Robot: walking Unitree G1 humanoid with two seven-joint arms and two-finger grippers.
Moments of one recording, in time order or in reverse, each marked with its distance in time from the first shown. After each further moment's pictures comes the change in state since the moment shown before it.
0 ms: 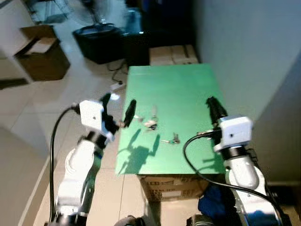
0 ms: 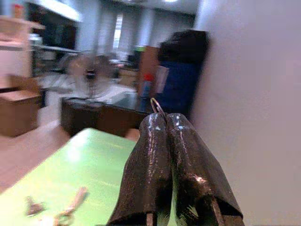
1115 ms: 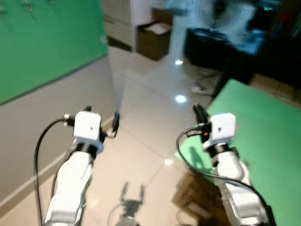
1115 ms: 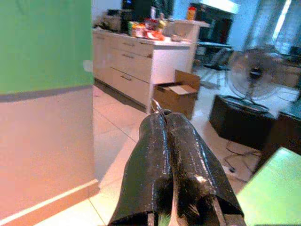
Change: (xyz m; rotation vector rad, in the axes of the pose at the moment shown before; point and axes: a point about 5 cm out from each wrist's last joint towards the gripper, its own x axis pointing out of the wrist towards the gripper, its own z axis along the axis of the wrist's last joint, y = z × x) left arm -0.018 0.006 -0.002 0.224 0.122 0.198; right arm 0.012 0.009 -0.027 0.197 0.152 0.010
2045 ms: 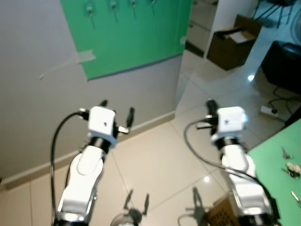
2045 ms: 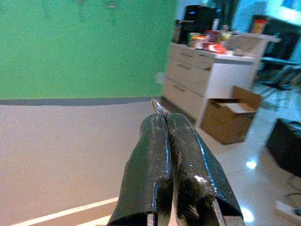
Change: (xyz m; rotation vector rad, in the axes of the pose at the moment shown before) left arm 0.013 -0.017 0.003 -0.029 -0.035 -0.092; right arm 0.011 -0.022 -0.001 -0.075 0.029 -0.135
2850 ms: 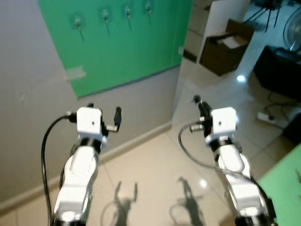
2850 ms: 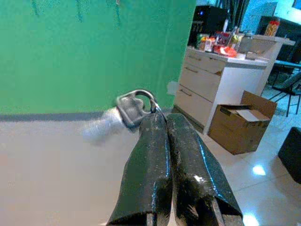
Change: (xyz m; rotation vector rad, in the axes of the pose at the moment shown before) left arm 0.001 0.007 -0.007 -0.076 0.016 0.131; right arm -0.004 0.004 -0.008 -0.009 0.026 0.065
